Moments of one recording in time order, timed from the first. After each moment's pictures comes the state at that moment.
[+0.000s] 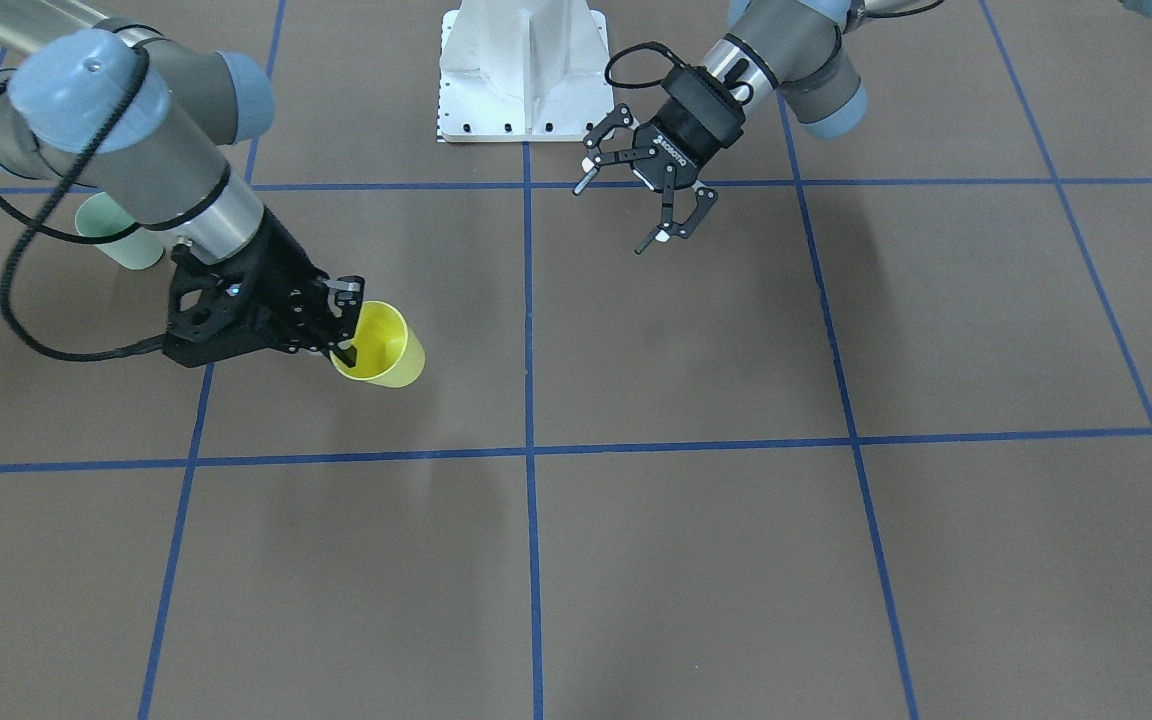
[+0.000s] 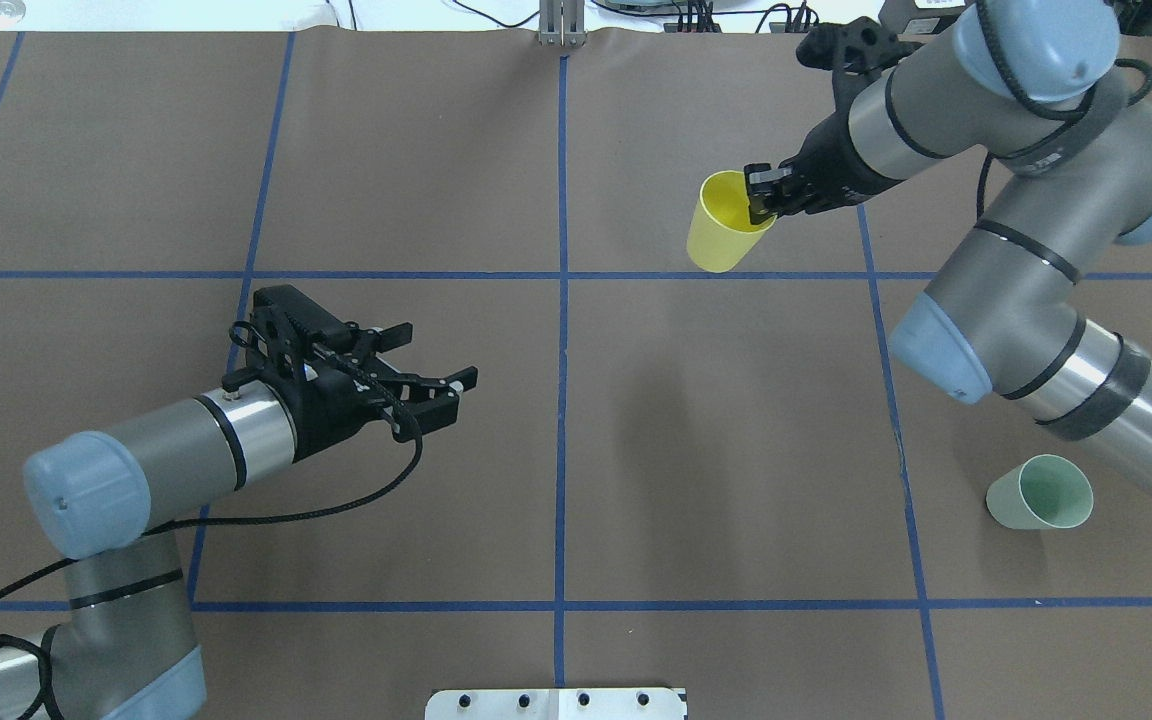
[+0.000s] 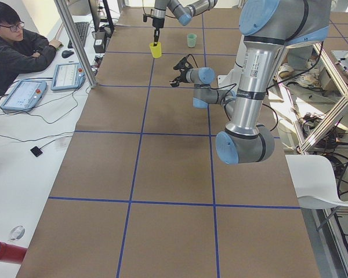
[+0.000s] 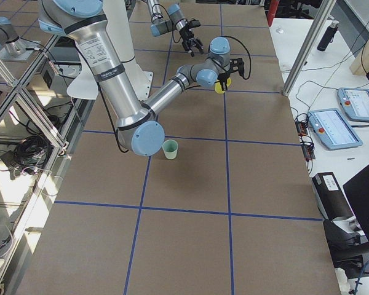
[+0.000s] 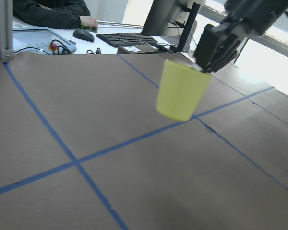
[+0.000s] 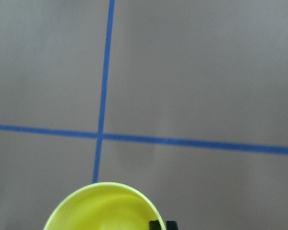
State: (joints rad) left arm -0.42 -1.83 -1.81 -2.66 -1.35 -0.79; right arm 0.89 -1.11 1.78 -1.25 2.11 0.94
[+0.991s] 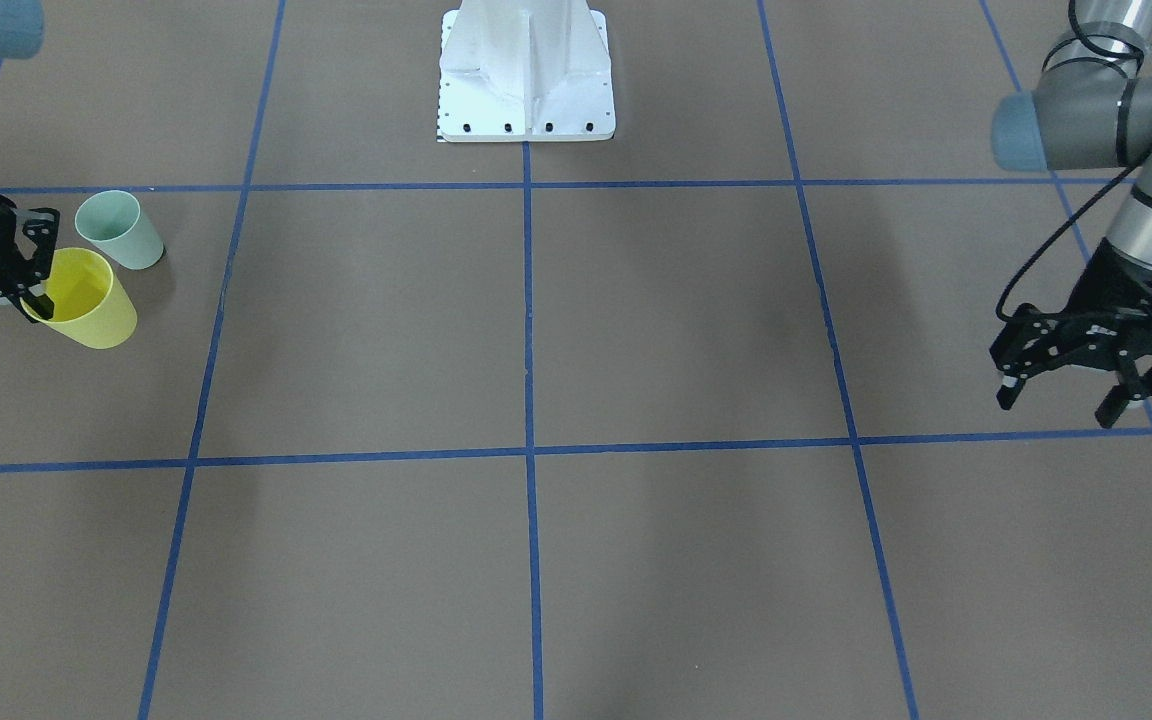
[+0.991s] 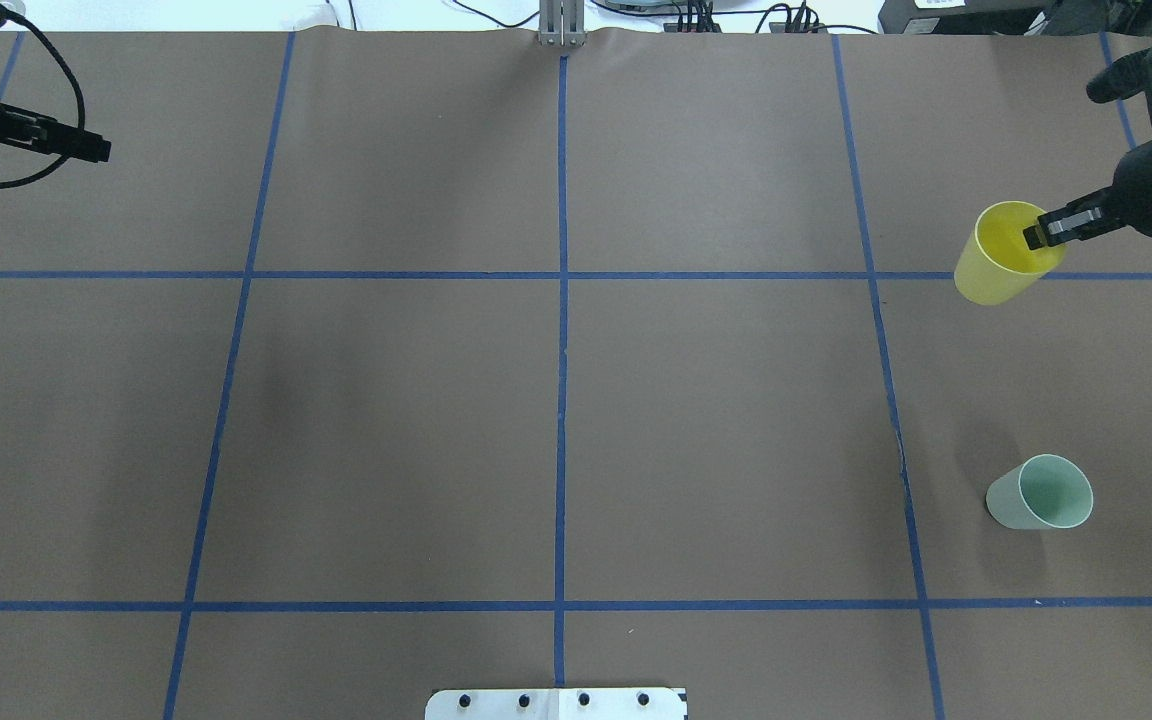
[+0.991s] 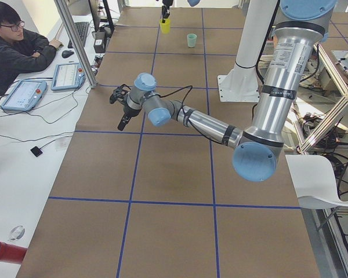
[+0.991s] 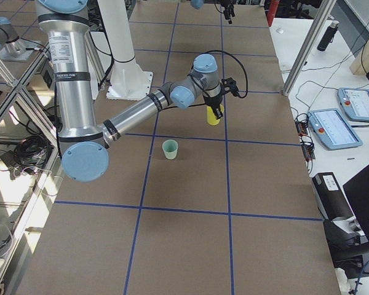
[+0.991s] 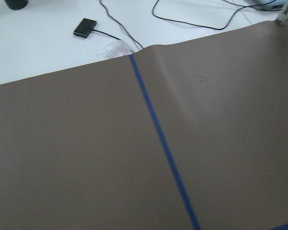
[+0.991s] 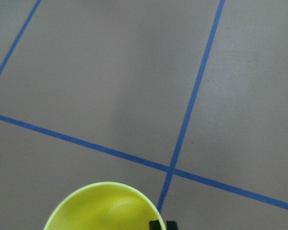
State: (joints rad) left arm -1.15 -1.79 -1.65 -2.12 -2.01 -0.54; right arm 1.09 -1.52 2.07 -1.41 2.11 0.46
